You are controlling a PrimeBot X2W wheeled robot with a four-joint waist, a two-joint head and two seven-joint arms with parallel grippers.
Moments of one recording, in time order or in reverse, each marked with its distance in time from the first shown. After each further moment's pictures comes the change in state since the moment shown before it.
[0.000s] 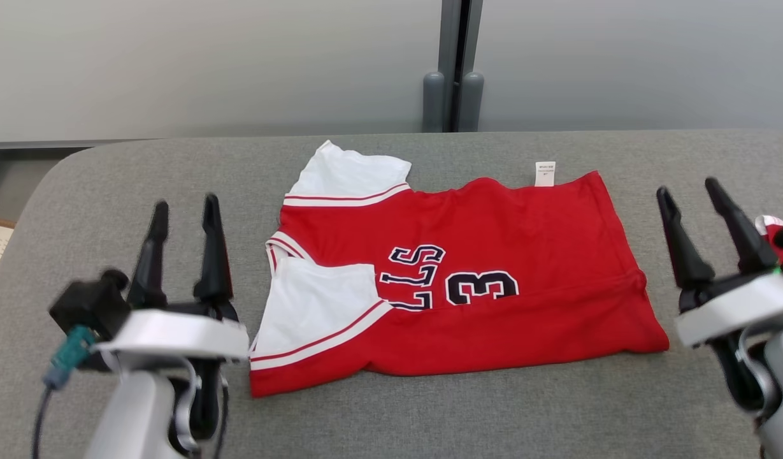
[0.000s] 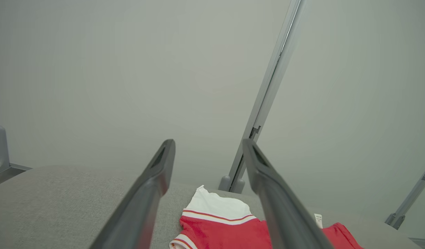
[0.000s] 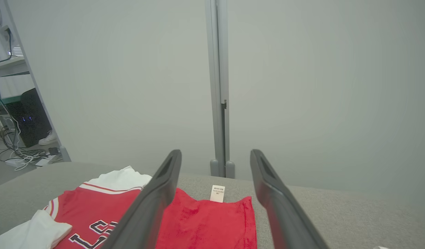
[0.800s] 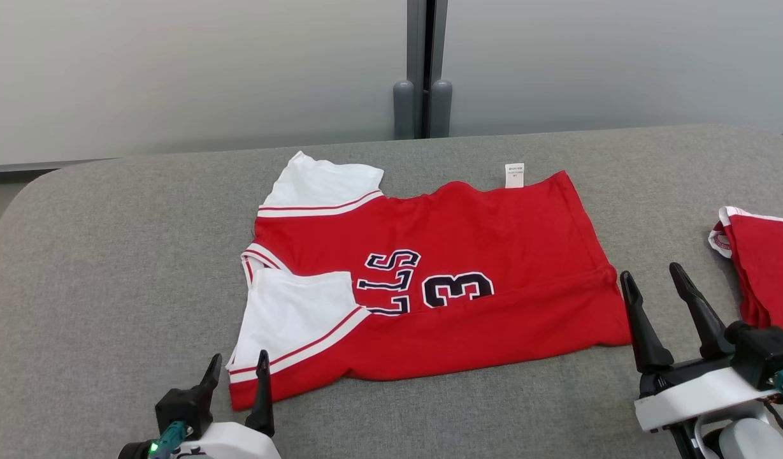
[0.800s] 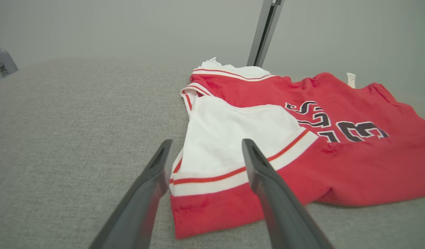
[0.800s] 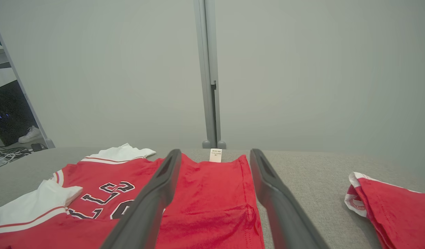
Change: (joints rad) left arm 0.208 -0.099 -0.005 0.243 0.218 -0.005 0.000; right arm 0.297 0.221 -0.205 -0.155 -0.291 0.000 0.000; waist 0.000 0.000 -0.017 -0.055
